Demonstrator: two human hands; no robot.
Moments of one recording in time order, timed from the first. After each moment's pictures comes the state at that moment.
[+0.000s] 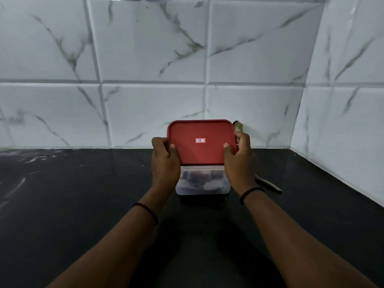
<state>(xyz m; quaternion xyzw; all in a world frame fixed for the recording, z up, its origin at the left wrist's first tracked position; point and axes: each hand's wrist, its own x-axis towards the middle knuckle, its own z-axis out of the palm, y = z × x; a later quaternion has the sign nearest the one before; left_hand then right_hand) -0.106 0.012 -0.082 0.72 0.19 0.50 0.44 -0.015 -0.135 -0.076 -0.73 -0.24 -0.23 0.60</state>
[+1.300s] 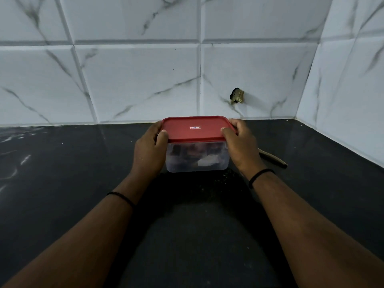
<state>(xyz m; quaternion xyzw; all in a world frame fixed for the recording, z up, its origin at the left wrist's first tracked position) -0.099 0.029 -0.118 0.80 0.18 0.42 0.38 0.024 -0.143 -0.113 -0.76 -0.23 -0.07 0.60</state>
